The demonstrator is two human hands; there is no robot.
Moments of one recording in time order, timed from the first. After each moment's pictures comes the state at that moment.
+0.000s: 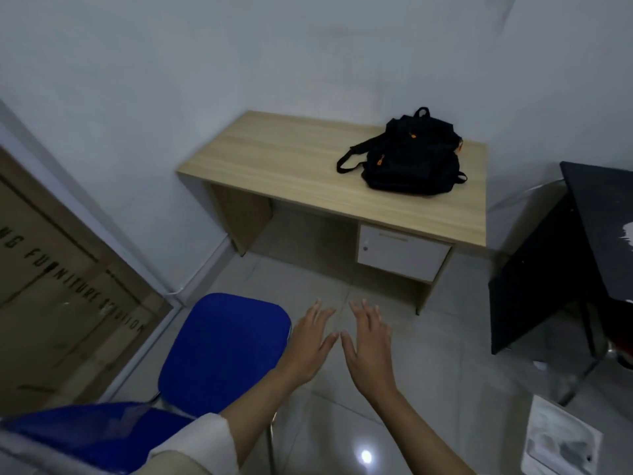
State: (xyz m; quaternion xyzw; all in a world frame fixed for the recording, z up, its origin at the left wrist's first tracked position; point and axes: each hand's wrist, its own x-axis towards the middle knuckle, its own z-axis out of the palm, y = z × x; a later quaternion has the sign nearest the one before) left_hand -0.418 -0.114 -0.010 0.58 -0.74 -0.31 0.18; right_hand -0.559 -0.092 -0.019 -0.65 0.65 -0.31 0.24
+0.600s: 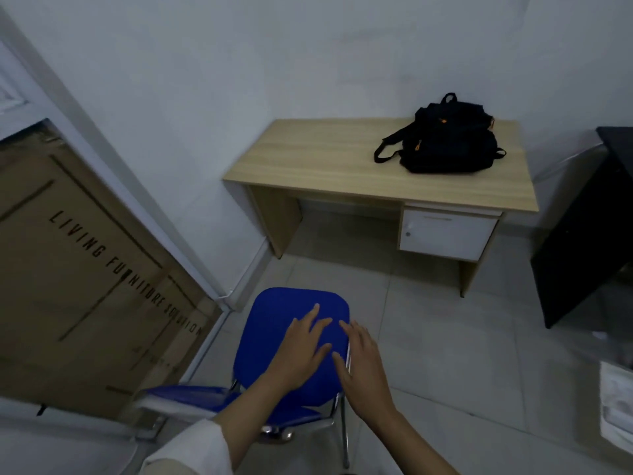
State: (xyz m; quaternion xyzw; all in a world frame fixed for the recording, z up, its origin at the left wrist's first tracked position) left_hand -0.220 -0.042 -0.001 0.55 -0.81 -0.17 0.07; right_hand -0.368 0.006 -0.017 -0.63 0.62 -0.33 0.32
